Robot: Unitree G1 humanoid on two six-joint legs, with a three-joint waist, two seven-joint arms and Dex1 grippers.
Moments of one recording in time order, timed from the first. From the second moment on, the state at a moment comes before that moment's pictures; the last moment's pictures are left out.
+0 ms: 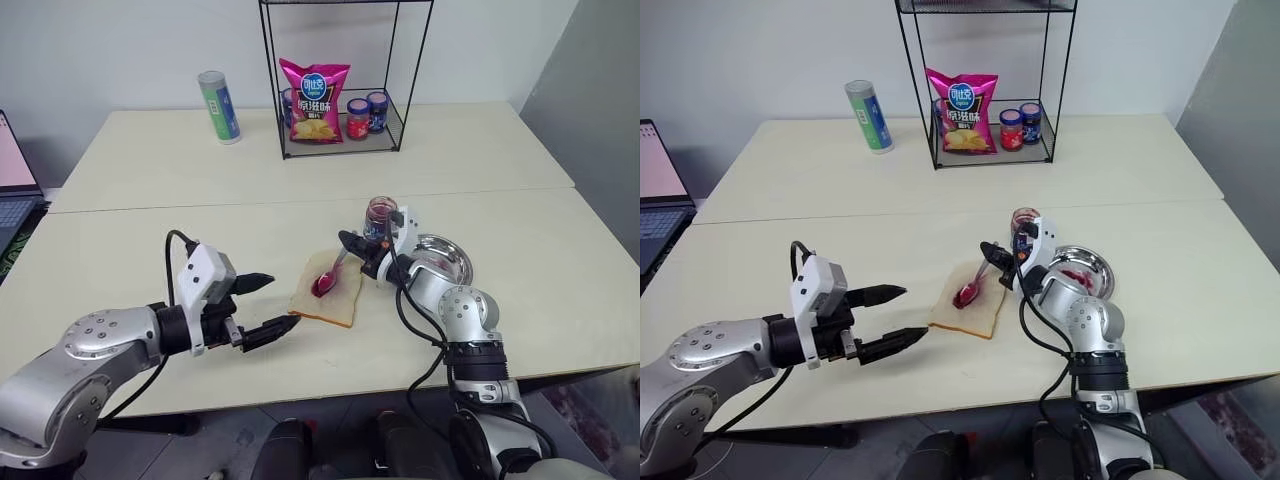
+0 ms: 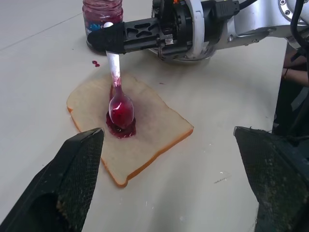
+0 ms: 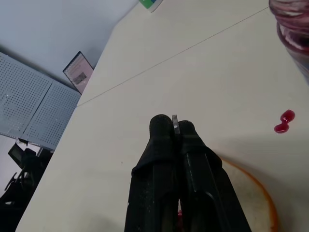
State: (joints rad) left arm -0.01 0.82 0.24 -0.65 -0.76 0.82 -0.75; right arm -0.56 0.03 -0.13 0.09 0.68 0.86 0.20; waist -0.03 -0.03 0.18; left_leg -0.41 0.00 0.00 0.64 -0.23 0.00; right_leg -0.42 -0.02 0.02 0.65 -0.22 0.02
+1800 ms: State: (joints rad) left arm -0.67 0.57 -0.39 -0.11 -0.31 0.43 -1.15; right arm -0.30 -0.27 -0.48 -0.11 0.93 0.67 0.04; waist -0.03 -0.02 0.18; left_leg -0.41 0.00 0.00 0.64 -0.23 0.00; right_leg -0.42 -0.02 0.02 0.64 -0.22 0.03
